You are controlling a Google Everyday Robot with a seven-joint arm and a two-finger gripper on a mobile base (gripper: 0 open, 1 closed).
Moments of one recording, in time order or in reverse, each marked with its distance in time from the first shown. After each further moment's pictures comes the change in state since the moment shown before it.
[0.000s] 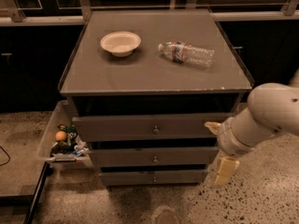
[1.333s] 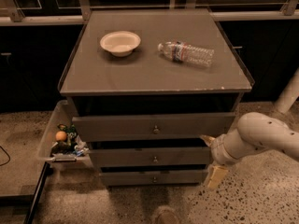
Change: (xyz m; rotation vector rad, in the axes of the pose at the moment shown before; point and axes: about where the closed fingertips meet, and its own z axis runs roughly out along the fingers) arm 0.059 -0.030 0.122 0.006 -0.086 0.009
